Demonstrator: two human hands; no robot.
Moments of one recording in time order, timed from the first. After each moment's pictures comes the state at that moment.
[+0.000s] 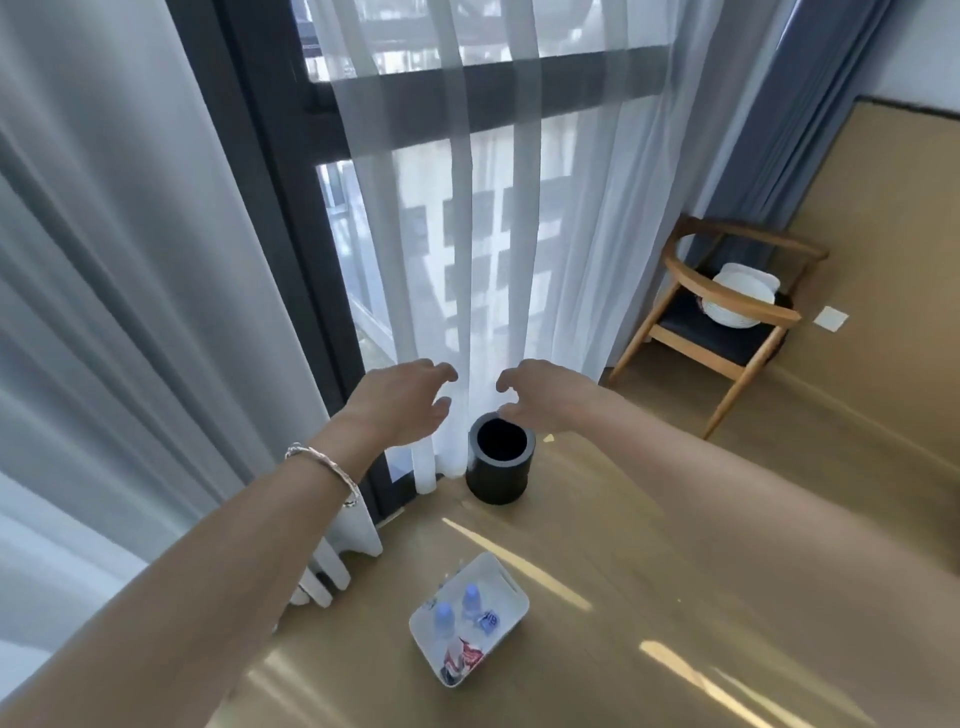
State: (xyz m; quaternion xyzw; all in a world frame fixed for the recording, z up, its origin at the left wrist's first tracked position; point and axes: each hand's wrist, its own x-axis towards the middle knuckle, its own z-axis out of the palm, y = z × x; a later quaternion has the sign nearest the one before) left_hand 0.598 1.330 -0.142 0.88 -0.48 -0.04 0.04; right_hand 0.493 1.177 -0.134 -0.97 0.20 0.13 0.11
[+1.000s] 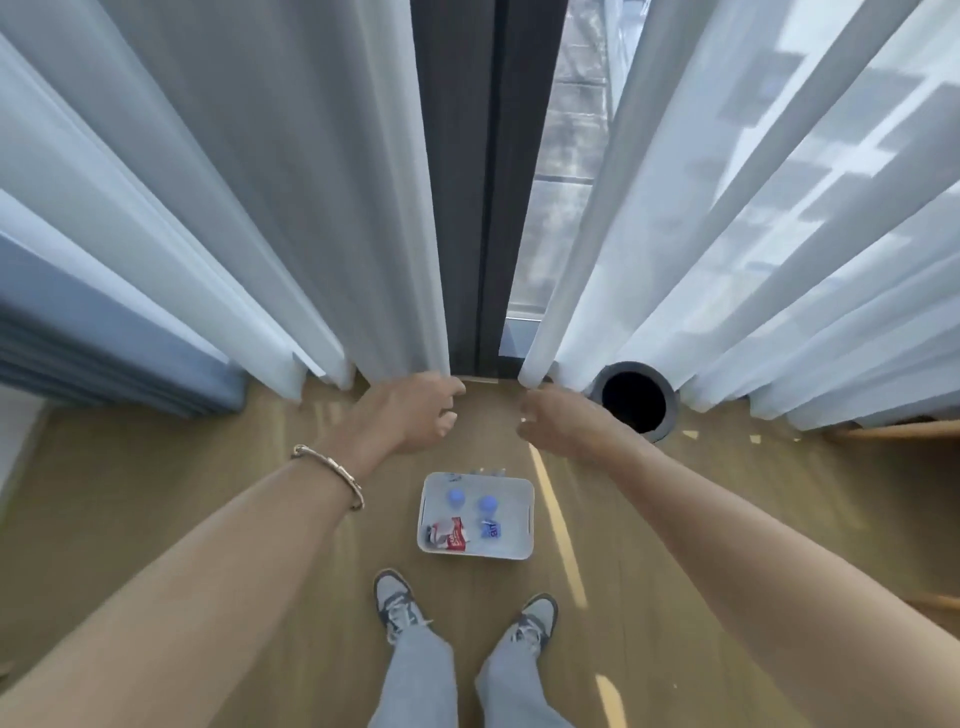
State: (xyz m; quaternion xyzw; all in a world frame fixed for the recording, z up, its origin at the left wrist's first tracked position) left_hand 0.627 1.311 -0.332 0.95 -0.11 -0.27 0.09; right_hand 0.640 1.118 -0.351 -0.93 -0.10 0.35 0.11
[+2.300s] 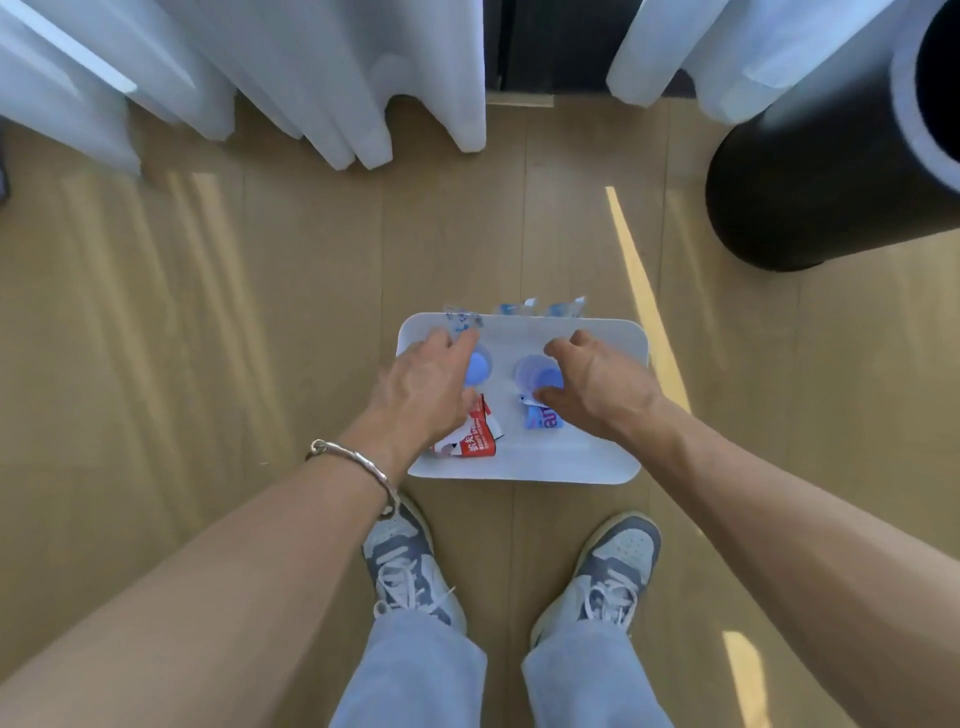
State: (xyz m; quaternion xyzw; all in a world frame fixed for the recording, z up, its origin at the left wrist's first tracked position) left_hand 0.583 1.309 -0.911 0.92 -0.05 -0.38 0.09; right_hand 0.595 1.134 -0.913 -0.90 -0.06 0.43 0.08
